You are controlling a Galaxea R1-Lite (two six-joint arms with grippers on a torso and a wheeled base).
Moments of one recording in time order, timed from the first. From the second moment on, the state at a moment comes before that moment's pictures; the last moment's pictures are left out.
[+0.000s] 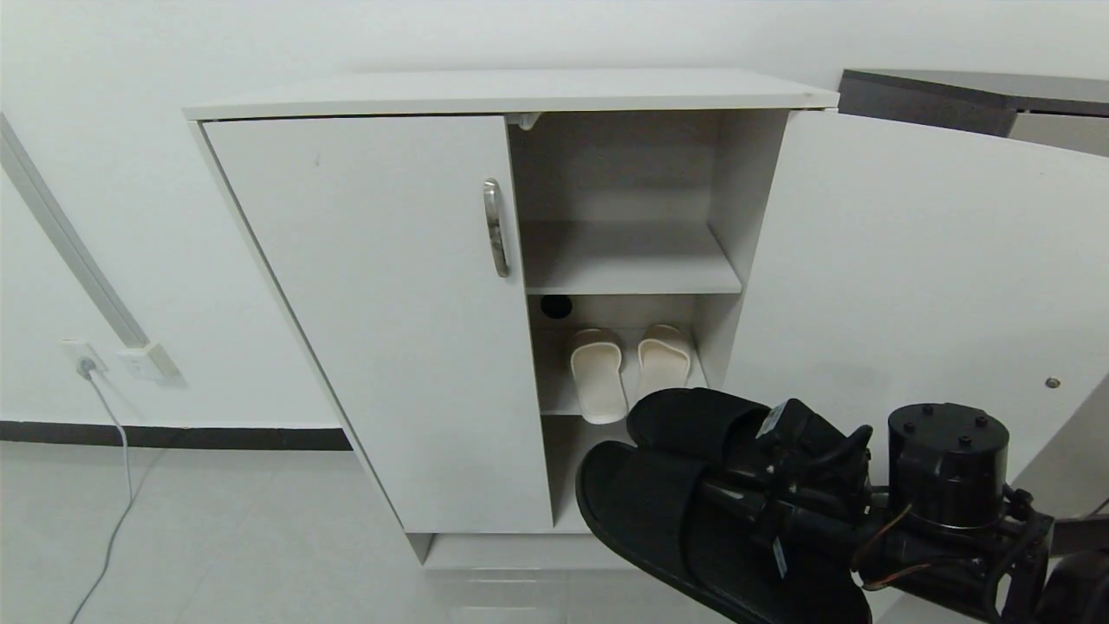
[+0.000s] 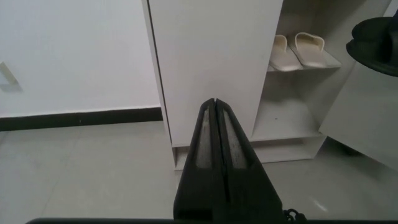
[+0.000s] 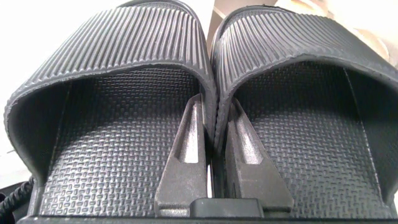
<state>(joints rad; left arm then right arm) 0.00 0.00 0.00 0.00 -0.04 0.02 0.64 1.78 -0.41 -1.10 0.18 -0.25</state>
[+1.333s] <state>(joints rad) 0.00 0.00 0.00 0.00 -0.04 0.03 0.87 1.91 -0.57 -1.12 -0.50 0.01</state>
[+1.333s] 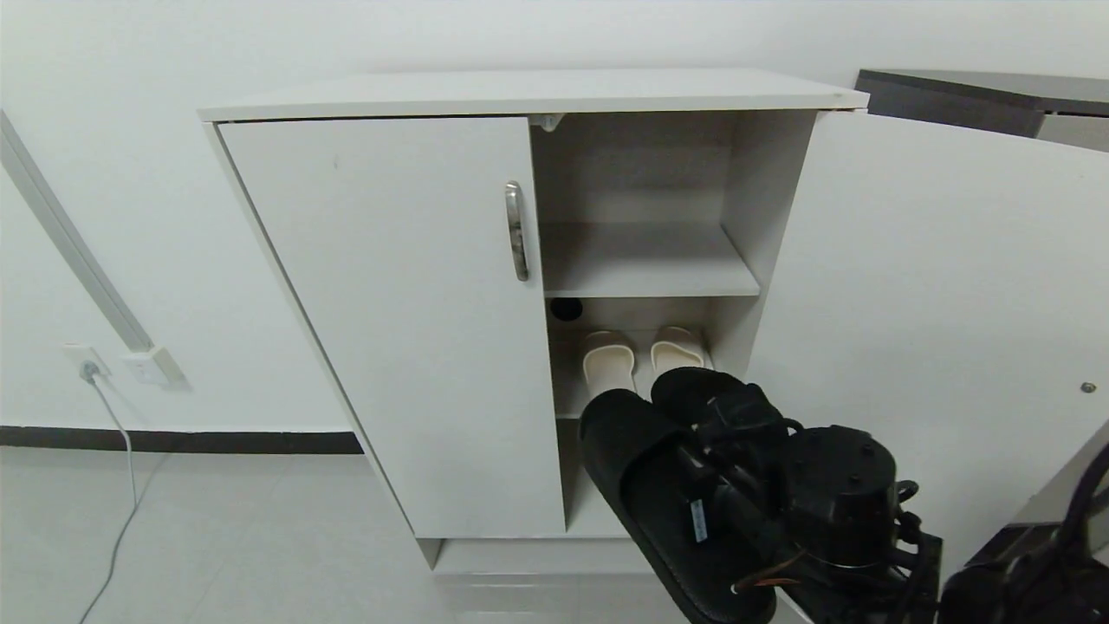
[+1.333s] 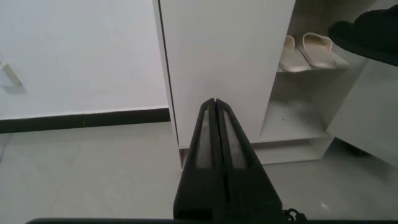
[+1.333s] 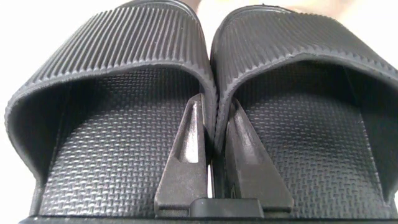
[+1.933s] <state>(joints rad) 0.00 0.00 0.00 0.00 -0.04 0.03 0.91 1.95 -1.01 -0.53 -0.73 0.24</state>
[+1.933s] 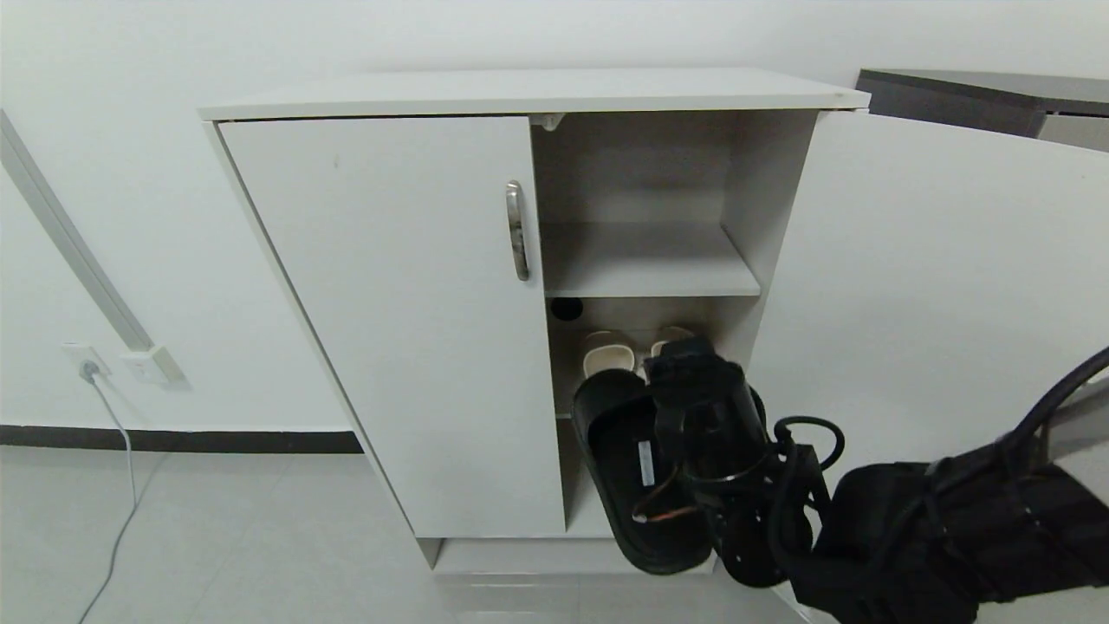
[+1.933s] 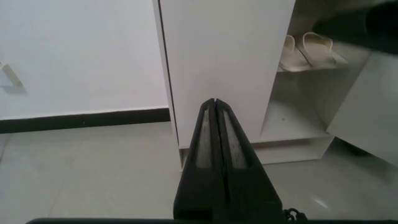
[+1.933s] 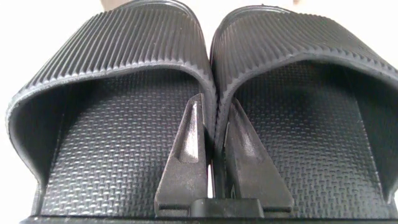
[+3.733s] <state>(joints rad) 0.00 0.00 0.00 0.00 -0.04 0.03 0.86 1.96 -1.28 -0.49 -0.79 0.14</state>
